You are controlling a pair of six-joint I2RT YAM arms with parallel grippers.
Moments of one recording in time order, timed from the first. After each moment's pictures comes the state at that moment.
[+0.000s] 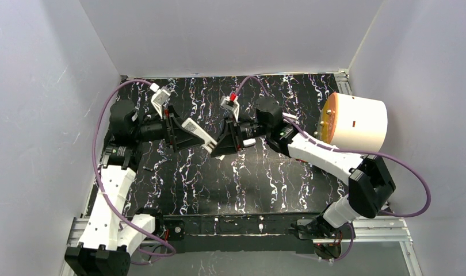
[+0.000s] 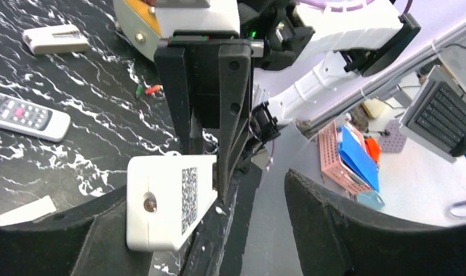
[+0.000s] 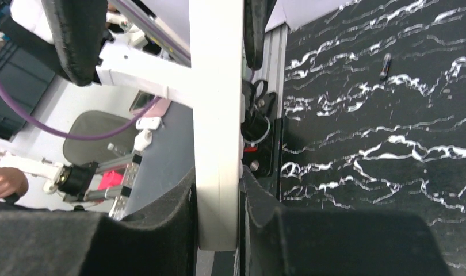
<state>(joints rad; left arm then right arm) -0.10 0.96 1.05 -0.37 1.26 -0.38 0.82 1.50 1.15 0.21 -1.05 0.51</state>
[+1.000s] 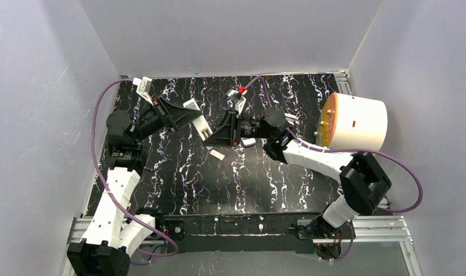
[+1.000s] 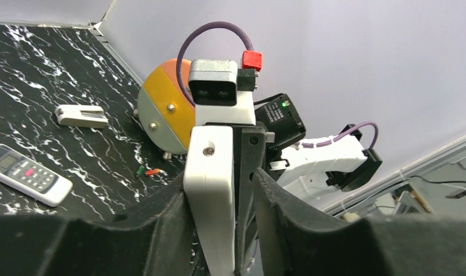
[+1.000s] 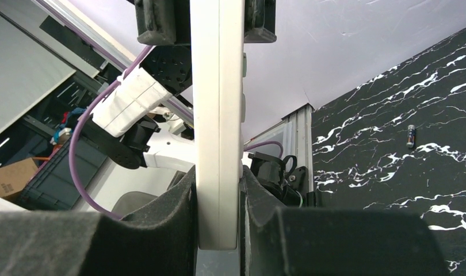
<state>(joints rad) -0.11 0.91 0.88 0.32 0.90 -1.01 0.85 1.54 1.01 0.87 -0.82 1.03</state>
